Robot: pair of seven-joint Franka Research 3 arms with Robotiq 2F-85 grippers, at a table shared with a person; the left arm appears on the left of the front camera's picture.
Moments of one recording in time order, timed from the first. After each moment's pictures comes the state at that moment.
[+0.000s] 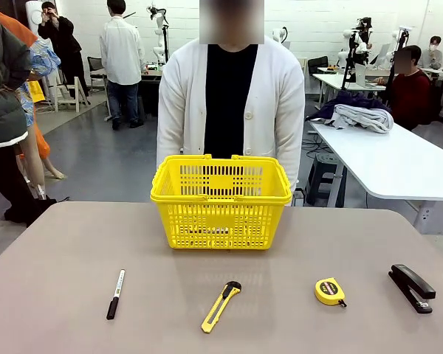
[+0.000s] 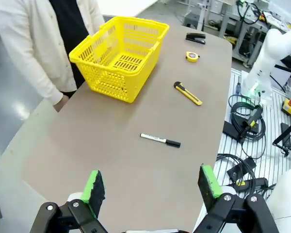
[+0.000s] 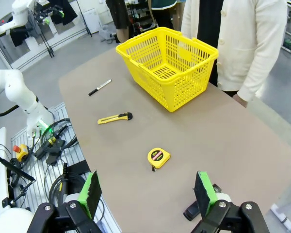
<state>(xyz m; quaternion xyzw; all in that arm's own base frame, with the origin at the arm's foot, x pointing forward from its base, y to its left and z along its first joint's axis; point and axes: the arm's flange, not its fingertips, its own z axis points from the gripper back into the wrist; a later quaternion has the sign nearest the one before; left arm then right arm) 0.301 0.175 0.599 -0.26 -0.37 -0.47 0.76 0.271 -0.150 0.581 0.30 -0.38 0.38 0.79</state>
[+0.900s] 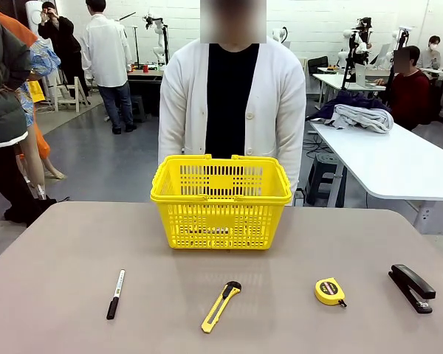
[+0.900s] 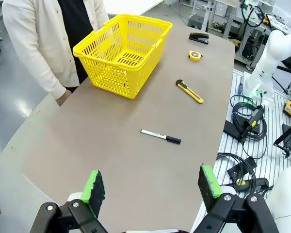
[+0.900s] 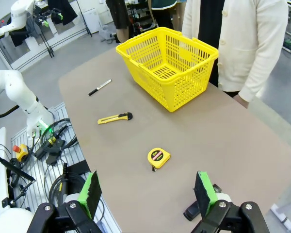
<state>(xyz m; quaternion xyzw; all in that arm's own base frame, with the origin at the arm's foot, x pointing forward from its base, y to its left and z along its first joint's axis) 0.291 0.183 0.590 -0.26 -0.37 -0.46 0.76 0.271 -0.150 0.581 0.30 -0.38 0.38 0.79</state>
